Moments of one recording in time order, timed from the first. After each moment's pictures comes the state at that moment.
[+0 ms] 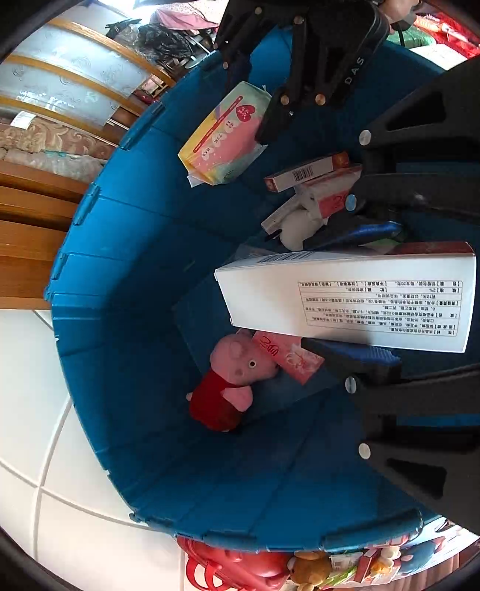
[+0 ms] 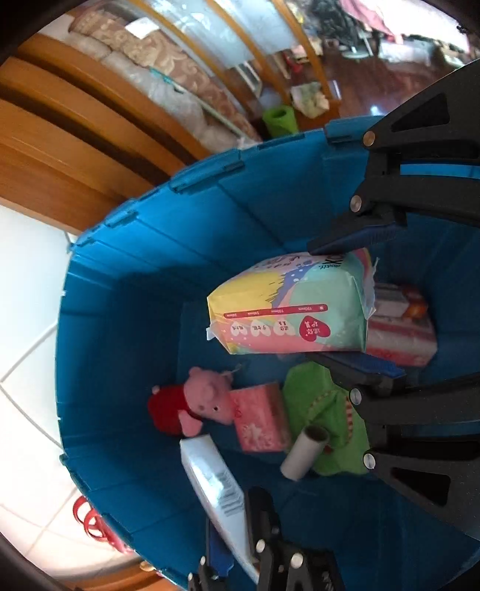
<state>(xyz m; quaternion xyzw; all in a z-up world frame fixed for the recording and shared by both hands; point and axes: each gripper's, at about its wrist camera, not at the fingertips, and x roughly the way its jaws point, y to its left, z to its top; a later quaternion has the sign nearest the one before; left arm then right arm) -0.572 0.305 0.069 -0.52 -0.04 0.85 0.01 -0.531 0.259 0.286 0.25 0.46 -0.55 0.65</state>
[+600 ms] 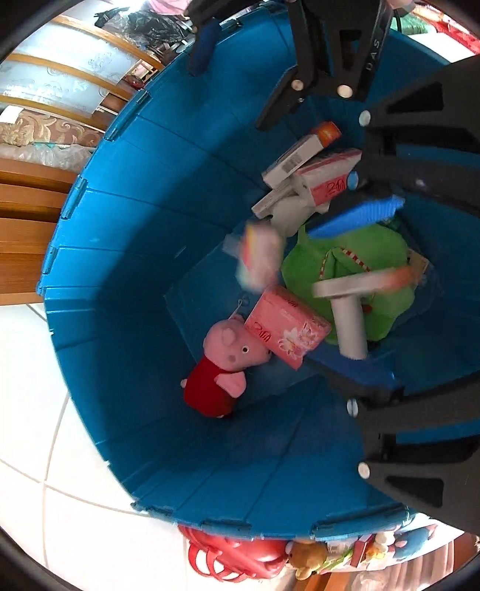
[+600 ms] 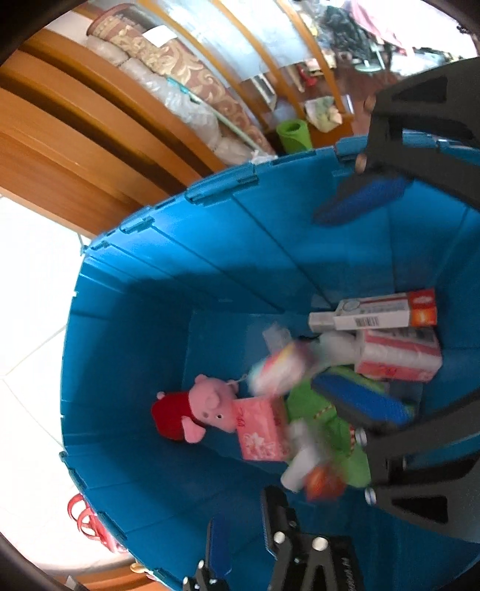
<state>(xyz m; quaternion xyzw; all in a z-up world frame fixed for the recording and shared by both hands) -0.566 0.319 0.070 -0.52 -0.01 0.85 -0.02 -0.529 0.262 0.289 0.20 0.46 -0.57 0.65</state>
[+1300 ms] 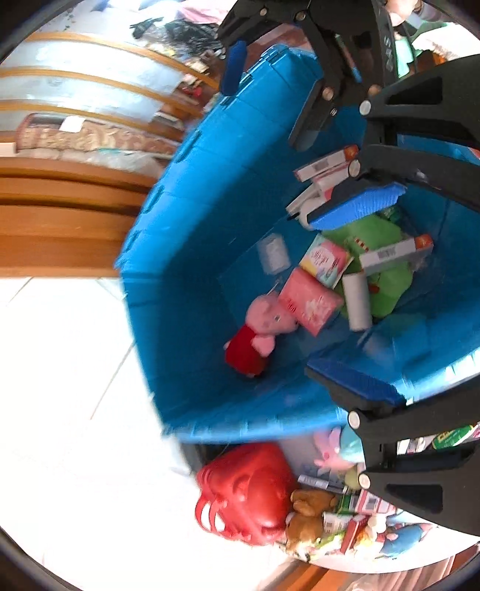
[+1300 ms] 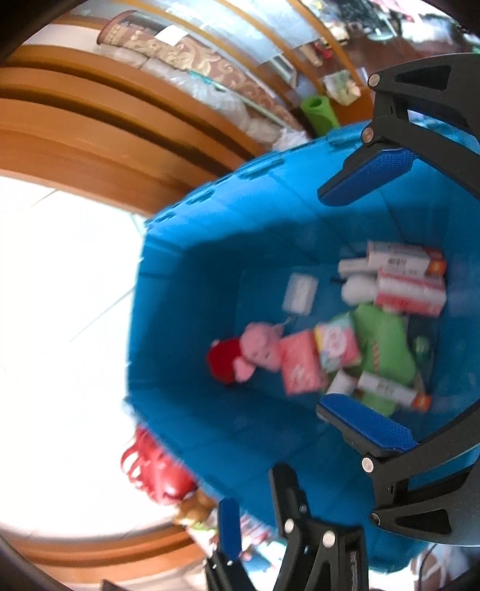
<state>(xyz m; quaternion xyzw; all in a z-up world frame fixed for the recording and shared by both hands) -0.455 0.273 0.137 -0.39 -0.04 0.92 -0.04 -0.482 0.330 0.353 0.19 0.36 -0.56 0.72</state>
